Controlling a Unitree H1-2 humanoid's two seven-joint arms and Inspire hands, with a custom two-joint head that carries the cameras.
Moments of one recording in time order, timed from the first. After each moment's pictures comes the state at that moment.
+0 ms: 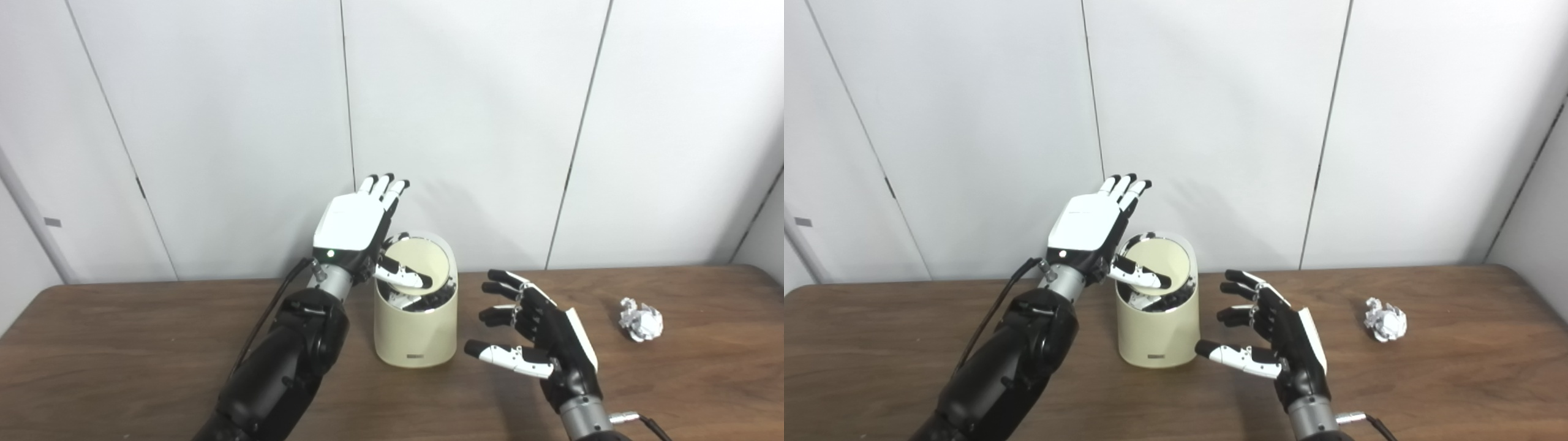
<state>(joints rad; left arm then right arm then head) -0.80 0.18 -0.49 0.29 0.97 0.23 0.00 -0.19 -0.03 0.00 -0.16 -0.06 0.09 -0.02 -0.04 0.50</state>
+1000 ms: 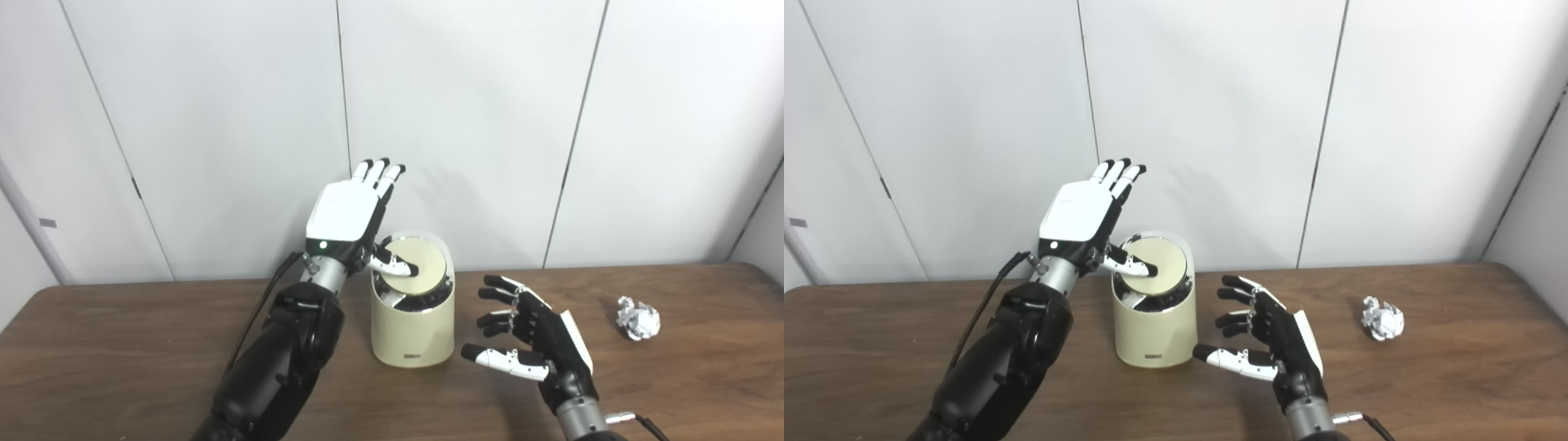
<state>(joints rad) -0.79 0.17 -0.42 0.24 0.97 0.21 0.03 -0.20 -0.04 0.01 -0.13 -0.09 0.08 -0.02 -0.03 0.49</state>
